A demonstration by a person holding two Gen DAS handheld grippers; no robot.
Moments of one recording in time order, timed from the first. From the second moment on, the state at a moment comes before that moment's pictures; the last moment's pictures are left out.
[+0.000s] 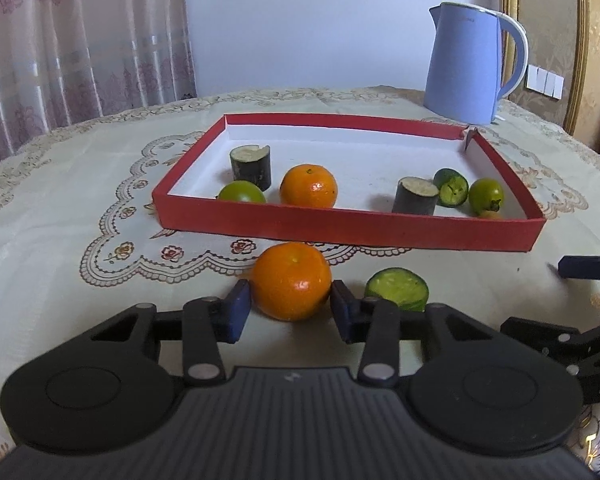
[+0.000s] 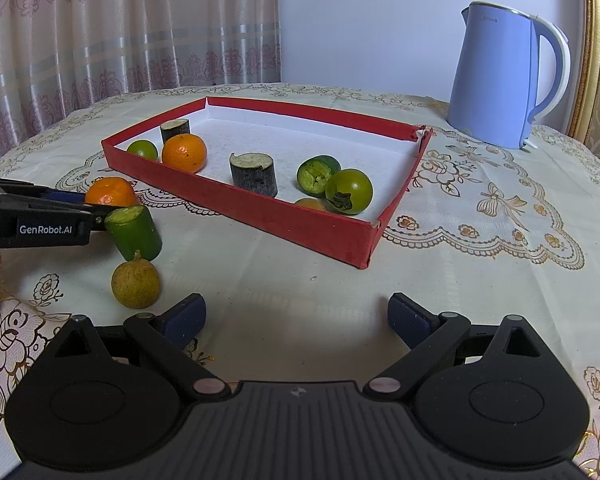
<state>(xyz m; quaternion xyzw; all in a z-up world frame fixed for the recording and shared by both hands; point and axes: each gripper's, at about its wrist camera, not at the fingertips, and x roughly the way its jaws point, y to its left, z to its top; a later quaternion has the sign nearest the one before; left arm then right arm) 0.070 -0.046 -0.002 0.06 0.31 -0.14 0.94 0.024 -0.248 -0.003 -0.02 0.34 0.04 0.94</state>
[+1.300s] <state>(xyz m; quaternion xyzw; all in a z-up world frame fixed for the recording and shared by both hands) 0.164 -0.123 0.027 0.10 0.29 -0.16 0.94 0.025 -0.249 -0.004 -0.01 0.34 0.04 0.94</state>
